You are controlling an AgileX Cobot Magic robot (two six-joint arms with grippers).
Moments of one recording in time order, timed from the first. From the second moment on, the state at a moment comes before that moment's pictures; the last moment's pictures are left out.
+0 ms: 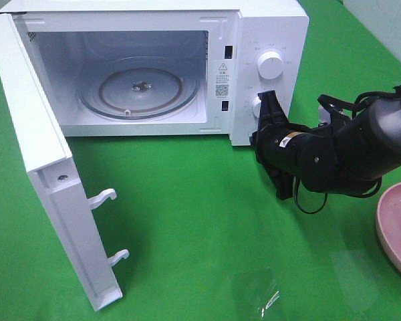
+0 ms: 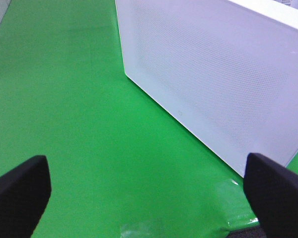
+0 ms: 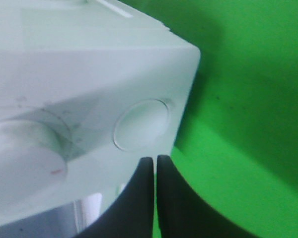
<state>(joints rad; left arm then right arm) 0.07 -0.01 -0.52 -0.24 1.09 0.25 0.51 2.03 -0.79 0.42 -0.68 1.23</state>
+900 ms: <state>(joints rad) 0.07 -0.01 -0.52 -0.24 1.09 0.25 0.51 1.66 -0.75 0.06 0.01 0.61</state>
